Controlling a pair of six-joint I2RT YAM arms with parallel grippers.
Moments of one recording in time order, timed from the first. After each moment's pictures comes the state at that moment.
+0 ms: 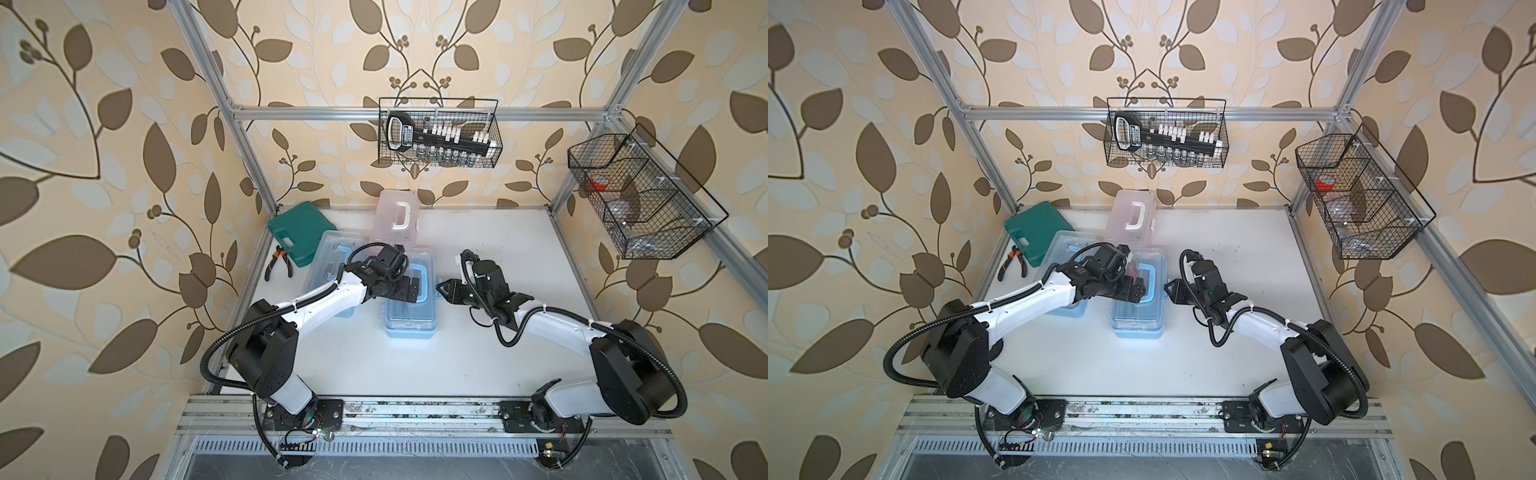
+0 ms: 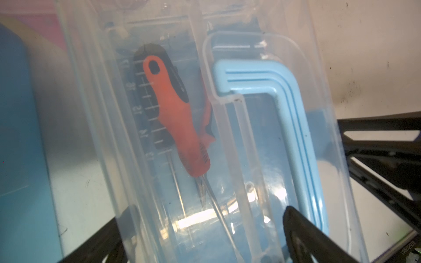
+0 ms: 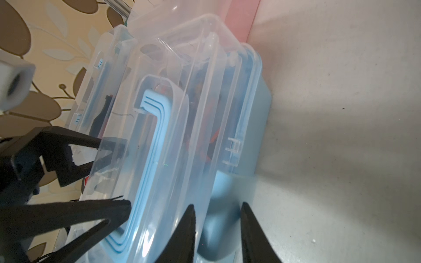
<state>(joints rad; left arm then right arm) -0.65 1.57 1.13 -0.54 0.05 -0.44 0.49 1.42 0.69 0.12 -0.23 0.61</state>
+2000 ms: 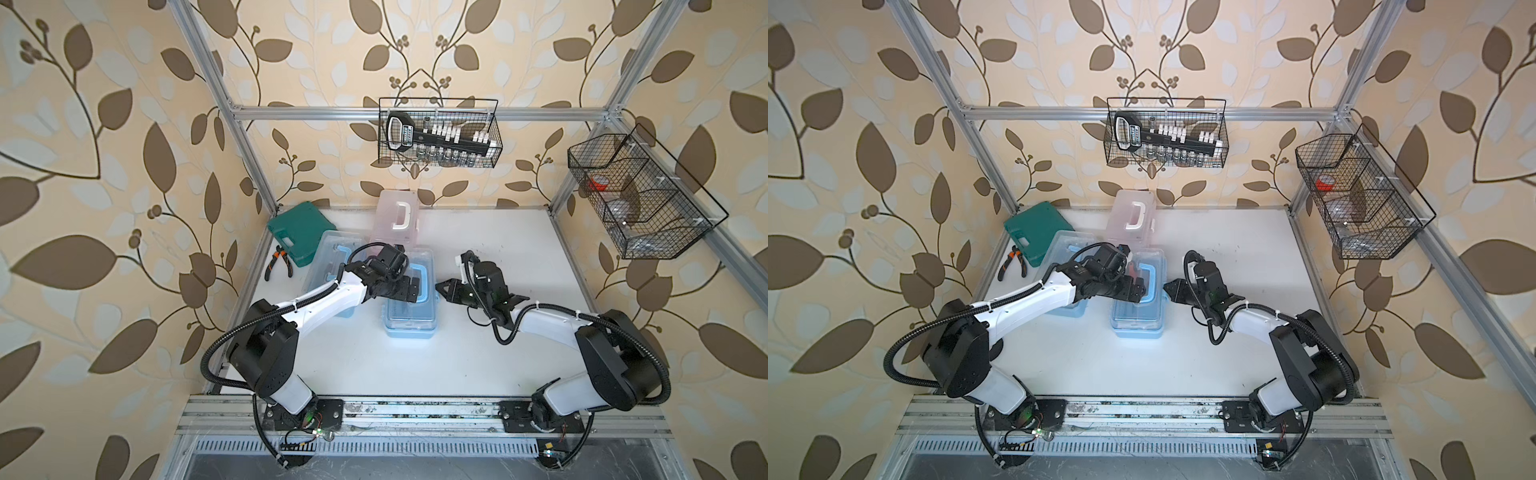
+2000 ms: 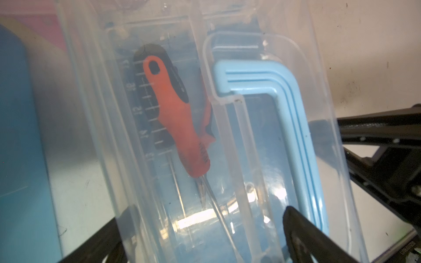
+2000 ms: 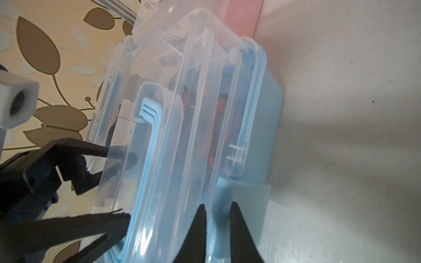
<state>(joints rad) -0.65 1.57 1.13 -0.54 0.05 -0.44 0.46 1.50 0.65 0.27 -0.32 0.71</state>
